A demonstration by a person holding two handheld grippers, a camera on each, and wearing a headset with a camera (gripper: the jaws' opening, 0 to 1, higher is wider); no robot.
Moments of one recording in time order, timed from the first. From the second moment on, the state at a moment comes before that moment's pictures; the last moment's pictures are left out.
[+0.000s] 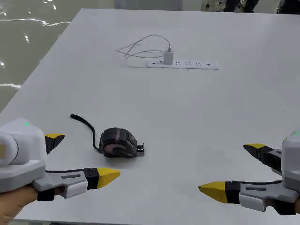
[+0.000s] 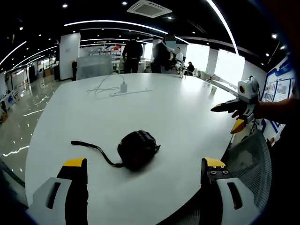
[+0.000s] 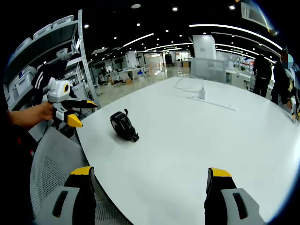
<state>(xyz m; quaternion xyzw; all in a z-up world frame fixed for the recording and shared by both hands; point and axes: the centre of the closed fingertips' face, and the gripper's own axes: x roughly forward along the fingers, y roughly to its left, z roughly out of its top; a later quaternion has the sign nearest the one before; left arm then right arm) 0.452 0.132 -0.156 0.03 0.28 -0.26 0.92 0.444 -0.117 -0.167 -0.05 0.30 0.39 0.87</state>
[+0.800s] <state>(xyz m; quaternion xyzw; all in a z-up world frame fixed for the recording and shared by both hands) 0.468 0.130 -0.163 0.06 0.29 -0.31 0.90 0.446 -0.119 -0.169 -0.05 0.31 0.39 0.87</state>
